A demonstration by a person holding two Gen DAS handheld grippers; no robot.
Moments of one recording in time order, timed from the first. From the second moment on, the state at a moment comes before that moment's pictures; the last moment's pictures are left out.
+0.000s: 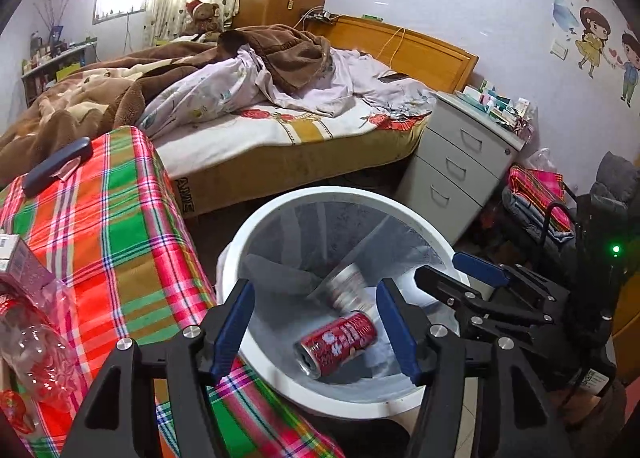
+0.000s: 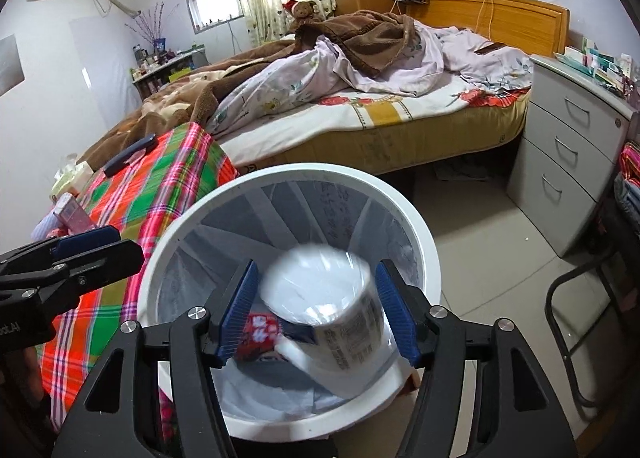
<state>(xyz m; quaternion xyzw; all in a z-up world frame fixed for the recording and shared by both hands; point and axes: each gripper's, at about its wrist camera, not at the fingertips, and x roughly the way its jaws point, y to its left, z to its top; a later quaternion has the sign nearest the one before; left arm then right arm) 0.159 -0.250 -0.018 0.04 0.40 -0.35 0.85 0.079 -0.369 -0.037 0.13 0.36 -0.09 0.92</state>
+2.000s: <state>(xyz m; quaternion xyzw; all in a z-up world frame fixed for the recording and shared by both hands) 0.223 0.053 -0.040 -0.08 0.42 -0.12 0.89 0.154 -0.165 -0.012 0.01 0.35 0.13 0.93</state>
